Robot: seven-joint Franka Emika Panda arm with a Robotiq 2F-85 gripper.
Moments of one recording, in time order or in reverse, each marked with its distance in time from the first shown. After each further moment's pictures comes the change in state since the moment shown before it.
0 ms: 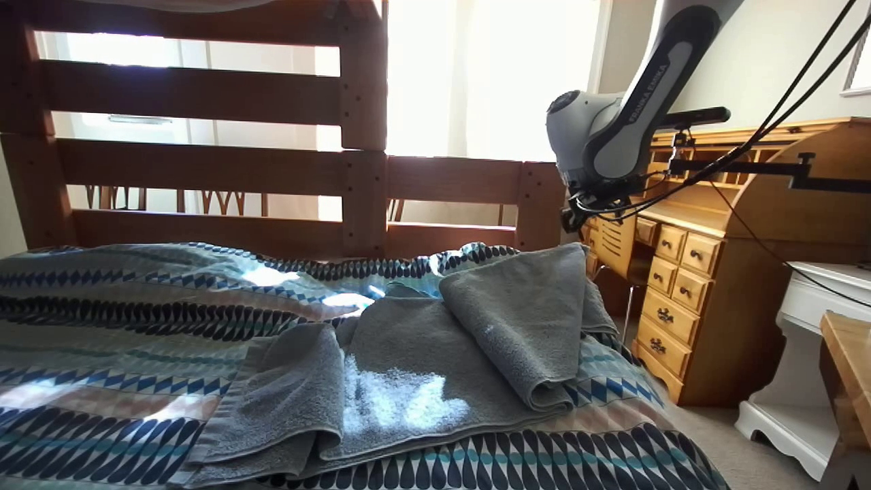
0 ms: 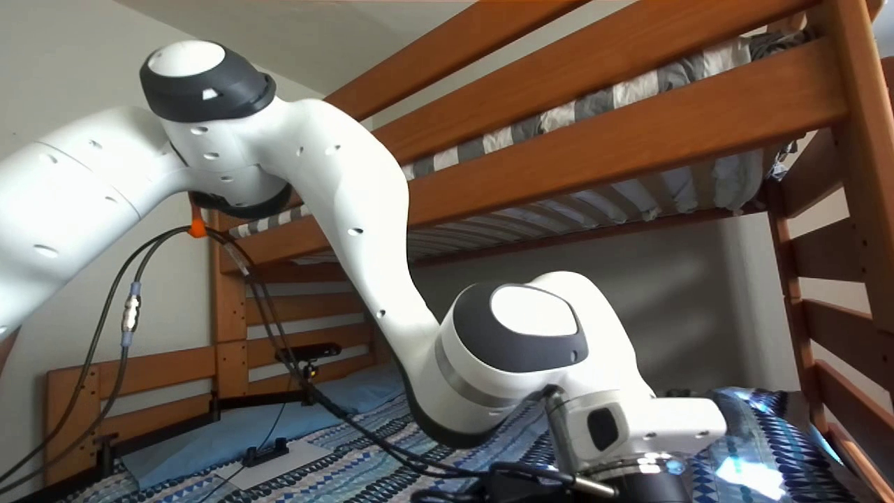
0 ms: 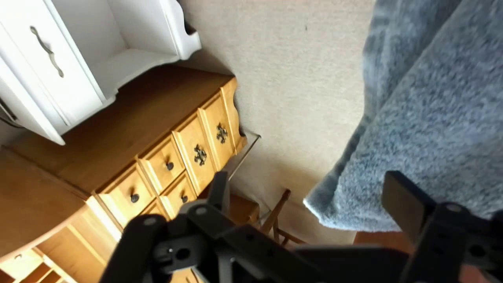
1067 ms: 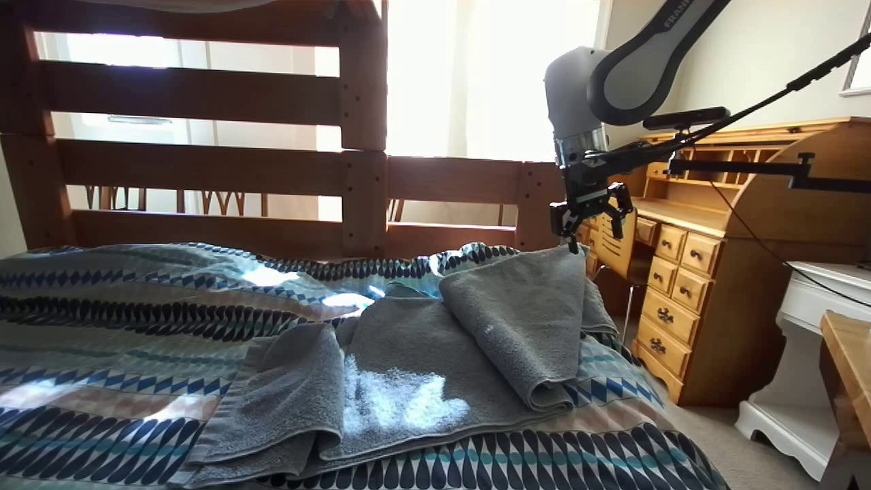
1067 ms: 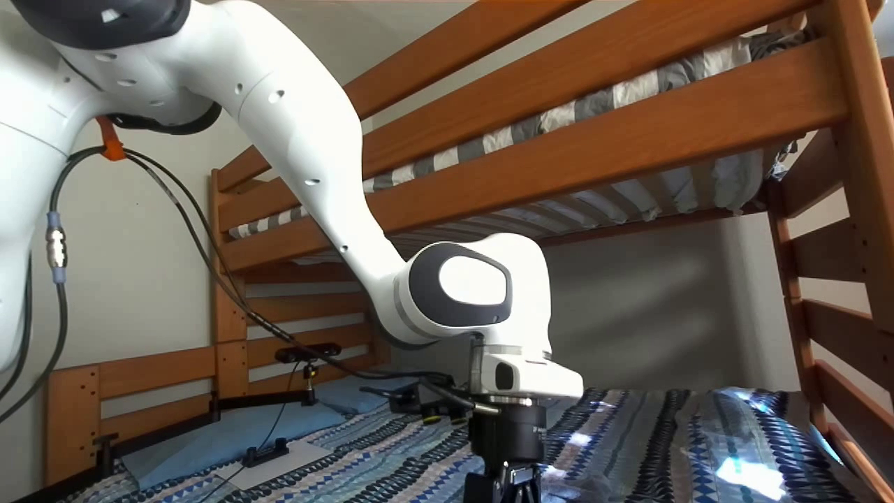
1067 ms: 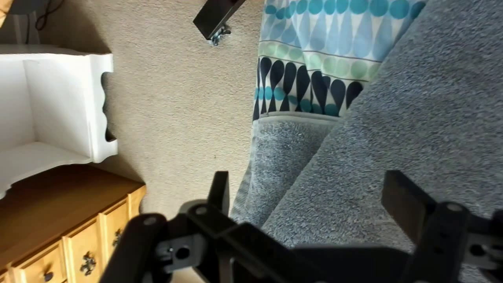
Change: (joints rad) arm -0.427 -0.366 0.661 -0.122 0.062 -0.203 -0.107
